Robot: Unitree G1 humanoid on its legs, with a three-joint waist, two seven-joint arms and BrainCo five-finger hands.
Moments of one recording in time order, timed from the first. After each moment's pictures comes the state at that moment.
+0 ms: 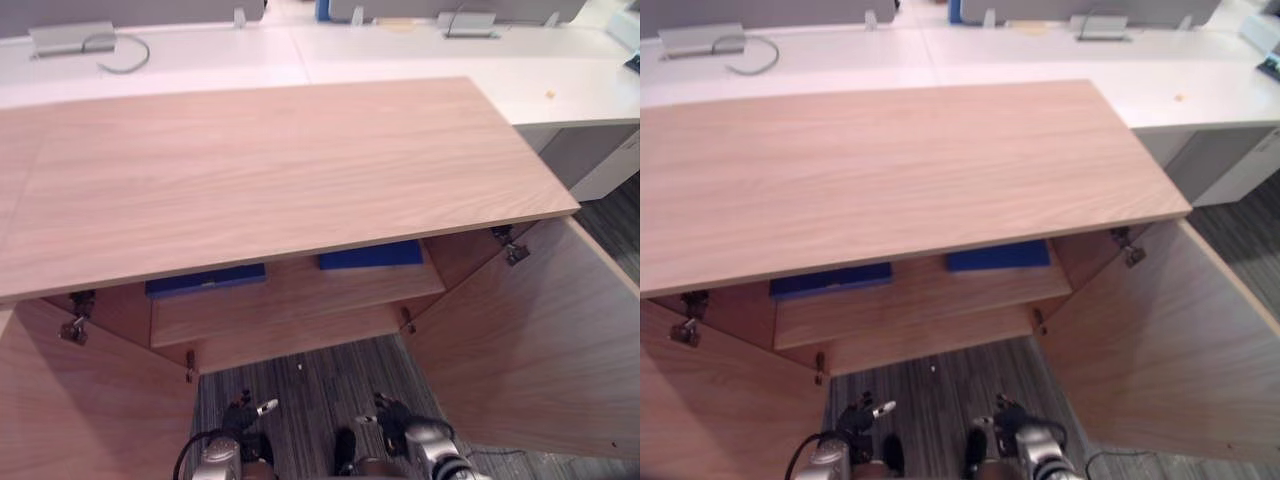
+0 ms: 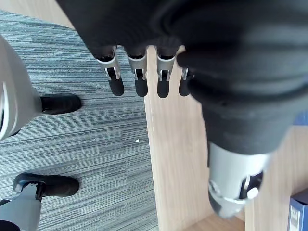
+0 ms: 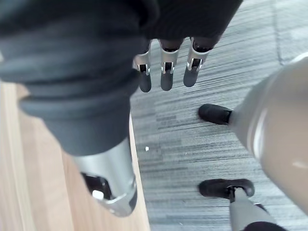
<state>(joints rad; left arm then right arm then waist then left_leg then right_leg) 0.02 0.04 0.03 0.96 -0.05 -0.05 0.05 -0.09 -0.01 -0.10 1.14 0.01 0.05 0.00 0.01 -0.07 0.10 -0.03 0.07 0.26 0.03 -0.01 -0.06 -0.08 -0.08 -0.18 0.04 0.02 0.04</state>
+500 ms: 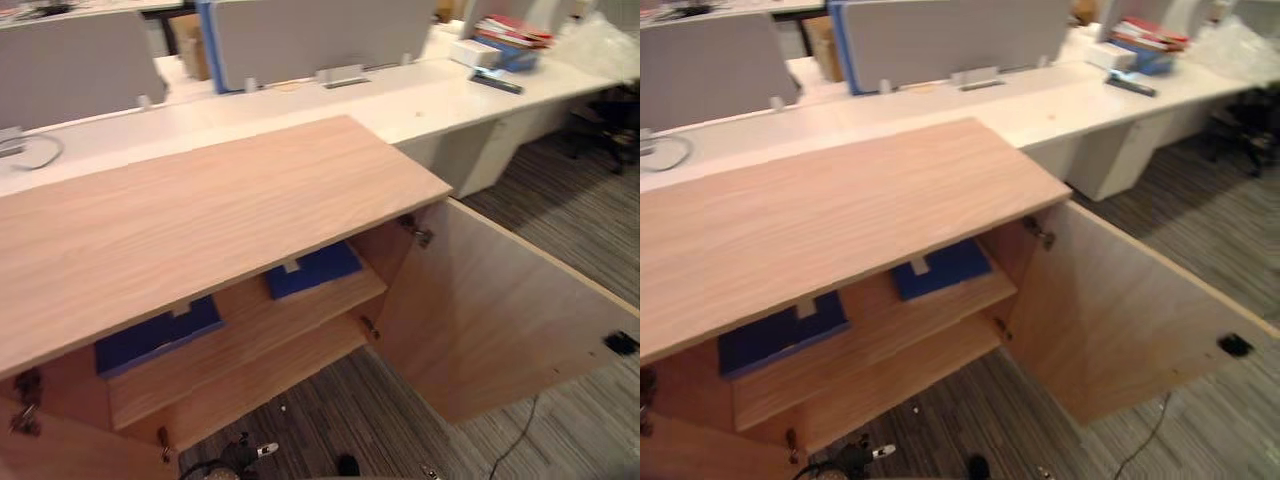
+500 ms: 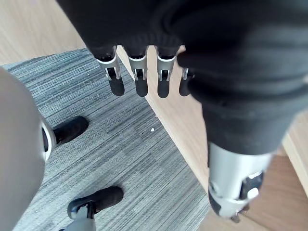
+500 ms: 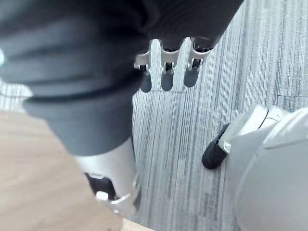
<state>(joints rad) 0.00 0.06 -0.04 1.16 0.01 -0.05 0.09 0.10 0.01 -0.51 1.10 0.34 -0.03 -0.20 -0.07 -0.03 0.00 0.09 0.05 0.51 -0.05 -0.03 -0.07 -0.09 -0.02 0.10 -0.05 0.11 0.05</state>
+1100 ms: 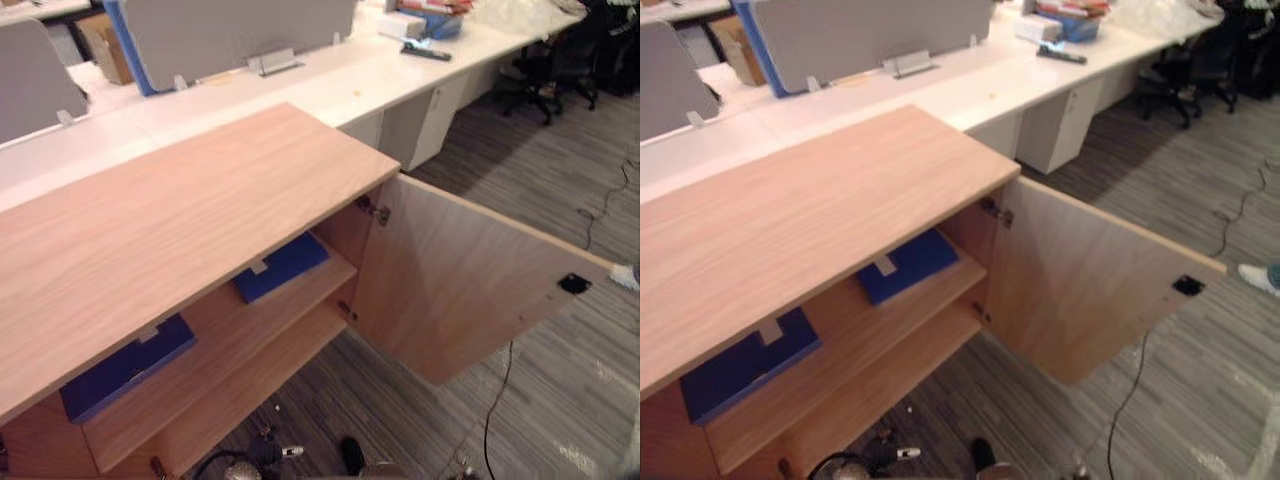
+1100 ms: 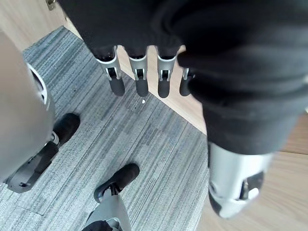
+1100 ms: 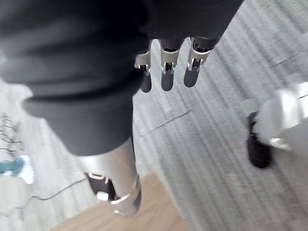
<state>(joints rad) -0.02 0.02 -0.14 1.15 0.03 -0.07 0.08 0.07 0.07 -0.65 0.81 0.53 -0.10 -0.32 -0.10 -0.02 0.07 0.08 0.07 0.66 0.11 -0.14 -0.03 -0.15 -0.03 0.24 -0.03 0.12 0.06</state>
